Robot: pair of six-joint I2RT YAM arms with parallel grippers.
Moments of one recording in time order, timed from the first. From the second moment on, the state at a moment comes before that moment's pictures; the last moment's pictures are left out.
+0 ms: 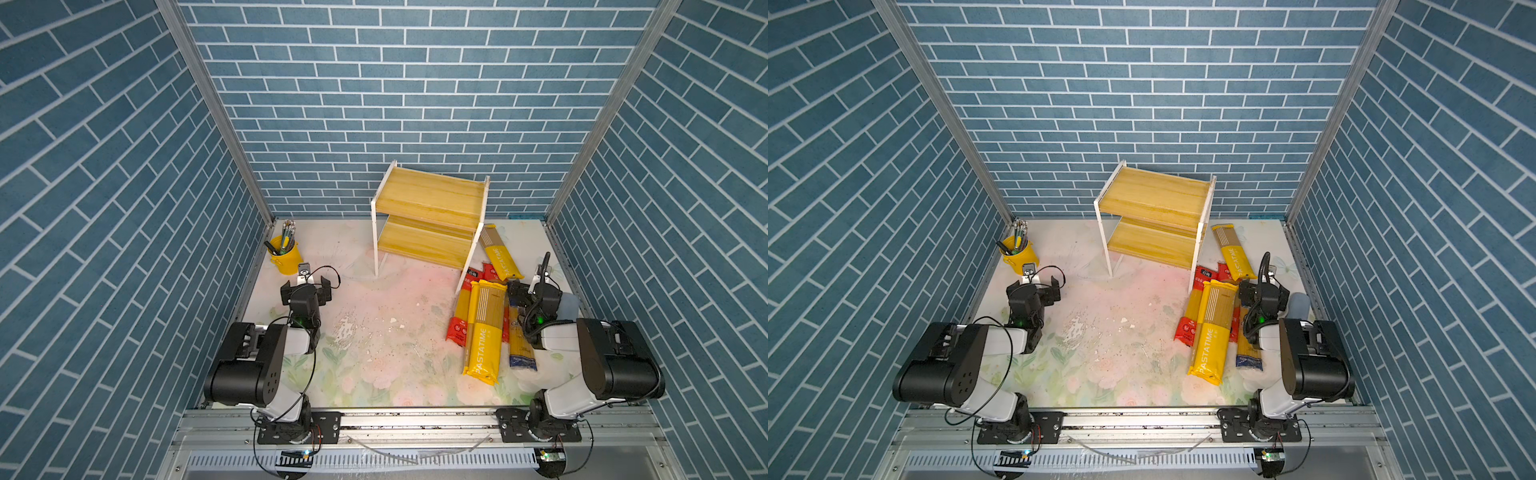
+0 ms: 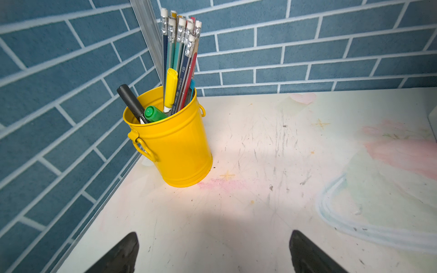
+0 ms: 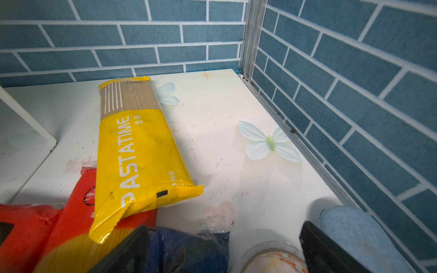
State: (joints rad) left arm -0.07 1.53 0.35 0.87 -0.37 0.04; right arm 0.00 1.53 0.37 0.80 0.27 0.02
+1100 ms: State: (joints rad) left arm -0.31 0.82 0.61 -0.23 -0.11 -0.58; right arm 0.15 1.03 0.73 -0.67 -0.05 0.59
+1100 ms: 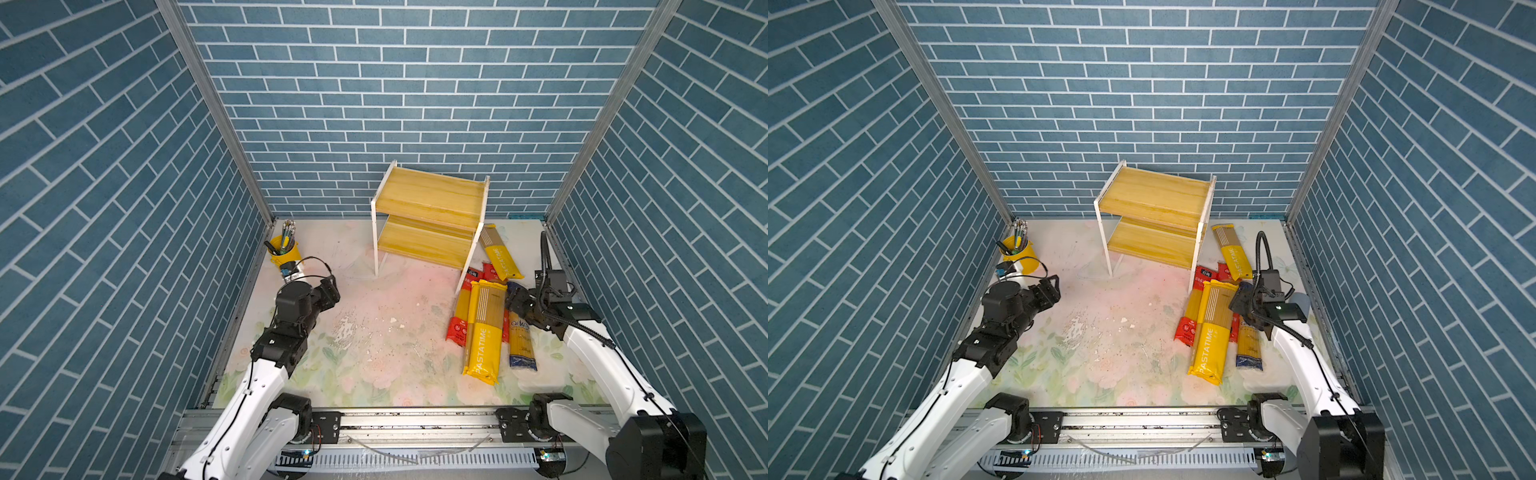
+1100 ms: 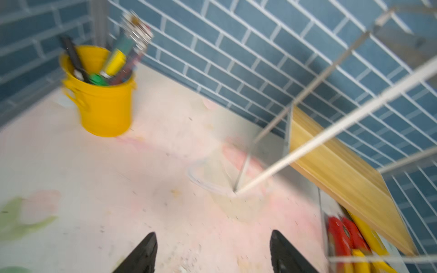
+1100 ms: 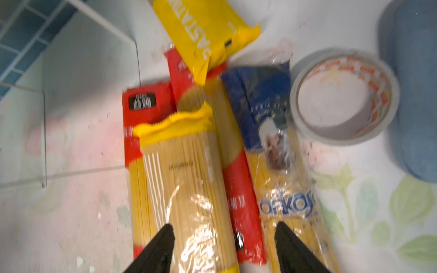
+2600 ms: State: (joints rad) left arm -1.08 1.69 0.99 0.01 -0.18 -0.58; right arm 0.20 1.01 0.53 -0.48 -0.46 0.75
